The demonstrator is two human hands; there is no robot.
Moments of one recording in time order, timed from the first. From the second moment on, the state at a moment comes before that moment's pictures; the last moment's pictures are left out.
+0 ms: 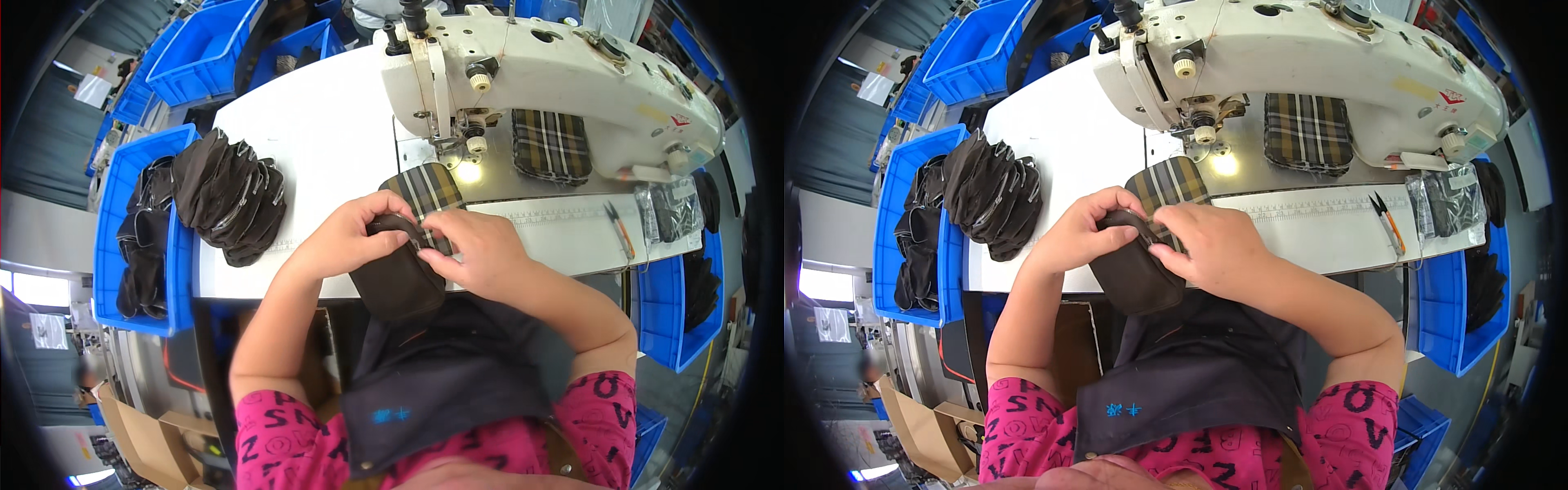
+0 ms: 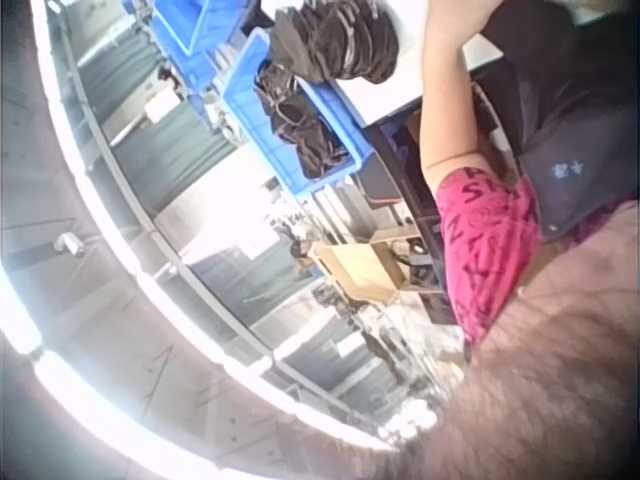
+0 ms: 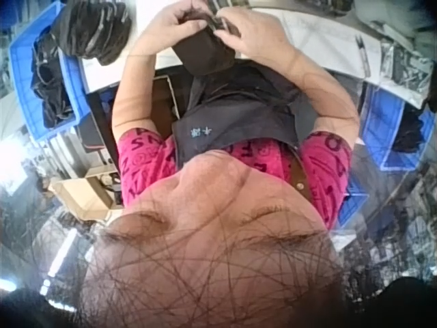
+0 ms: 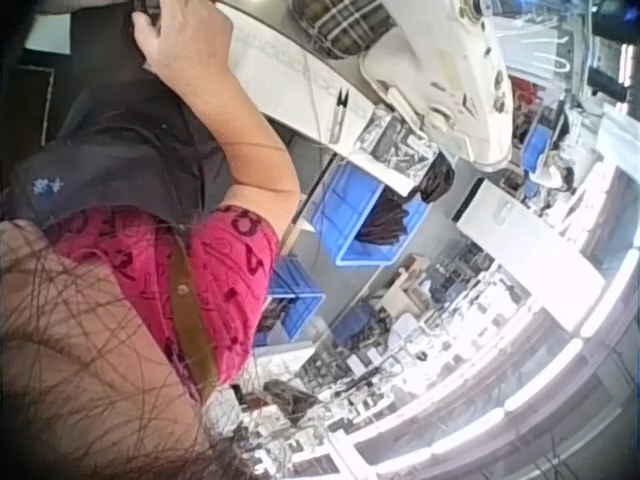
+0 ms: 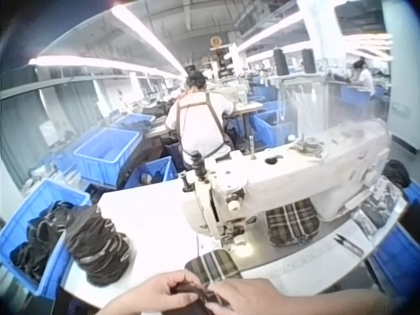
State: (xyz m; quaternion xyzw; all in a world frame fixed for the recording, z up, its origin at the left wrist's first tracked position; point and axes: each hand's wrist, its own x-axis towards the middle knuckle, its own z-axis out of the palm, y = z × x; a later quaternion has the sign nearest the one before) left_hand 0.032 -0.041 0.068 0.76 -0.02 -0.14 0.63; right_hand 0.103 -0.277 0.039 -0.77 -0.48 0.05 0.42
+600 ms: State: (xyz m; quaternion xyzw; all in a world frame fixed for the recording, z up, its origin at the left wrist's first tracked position) left_hand -0.006 -0.050 0.066 0.67 0.01 -0.21 0.71; right_hand 0.081 -0.276 0.028 -0.57 -0.33 0.36 0.67
